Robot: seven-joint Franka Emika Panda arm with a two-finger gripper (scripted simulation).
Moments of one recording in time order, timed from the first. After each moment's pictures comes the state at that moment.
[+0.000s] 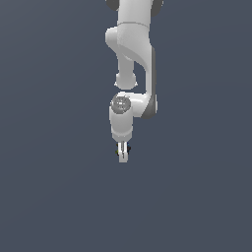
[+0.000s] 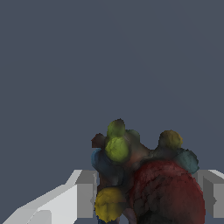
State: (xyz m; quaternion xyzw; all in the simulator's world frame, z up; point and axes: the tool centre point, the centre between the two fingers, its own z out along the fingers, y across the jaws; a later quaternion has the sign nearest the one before) arm -0.015 -0.017 0.034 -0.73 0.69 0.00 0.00
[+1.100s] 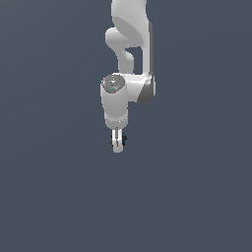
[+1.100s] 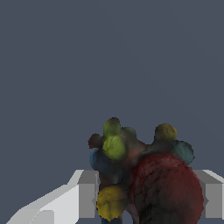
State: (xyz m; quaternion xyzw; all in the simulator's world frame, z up) arm -0.025 -0.036 0.110 -0.73 0.69 0.00 0.00
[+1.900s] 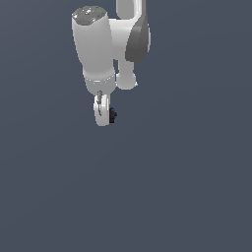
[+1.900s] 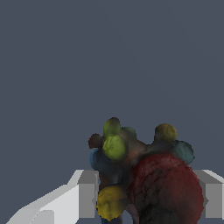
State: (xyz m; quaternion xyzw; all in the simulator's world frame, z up) arm -0.038 -0.075 0.259 -0.73 0.69 0.00 0.00
